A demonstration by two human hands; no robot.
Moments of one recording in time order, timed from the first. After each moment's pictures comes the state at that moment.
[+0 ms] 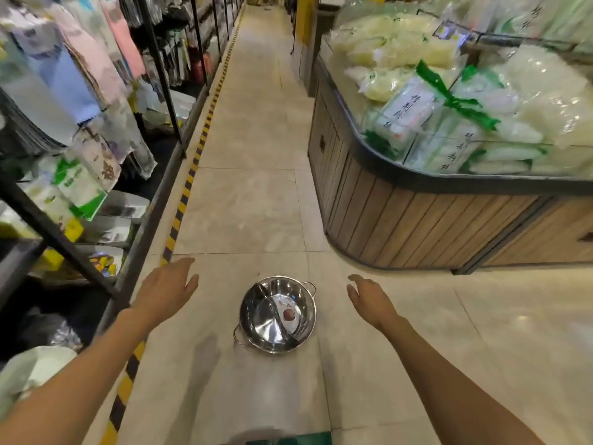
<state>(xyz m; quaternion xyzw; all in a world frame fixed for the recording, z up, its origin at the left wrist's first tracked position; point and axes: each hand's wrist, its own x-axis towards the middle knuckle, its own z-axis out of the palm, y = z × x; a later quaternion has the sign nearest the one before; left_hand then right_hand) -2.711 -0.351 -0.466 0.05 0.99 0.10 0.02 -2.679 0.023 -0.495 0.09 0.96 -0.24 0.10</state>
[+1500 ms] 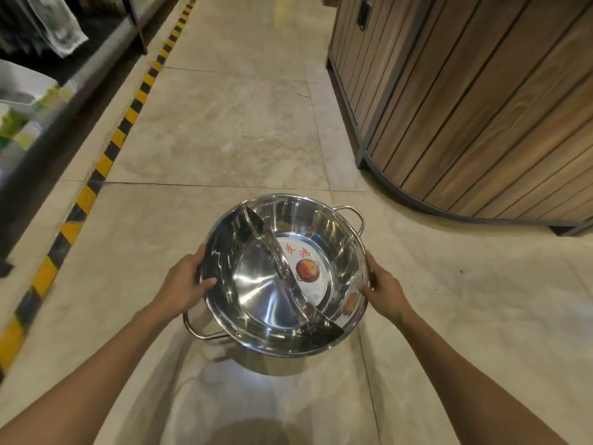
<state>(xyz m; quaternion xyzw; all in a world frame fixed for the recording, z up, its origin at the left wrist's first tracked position) -2.870 -0.325 -0.968 0.07 0.93 0.36 0.07 -2.838 0.036 -0.965 0.05 0.94 -0.34 0.07</state>
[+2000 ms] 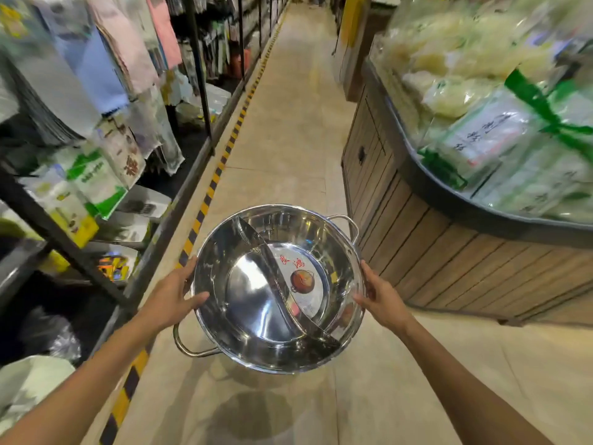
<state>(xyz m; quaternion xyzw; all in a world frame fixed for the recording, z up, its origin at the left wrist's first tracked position) -2.806 -0.392 -0.506 -0.01 0.92 0.40 0.05 -2.825 -0.005 -0.501 -0.04 0.90 -0.42 0.10</state>
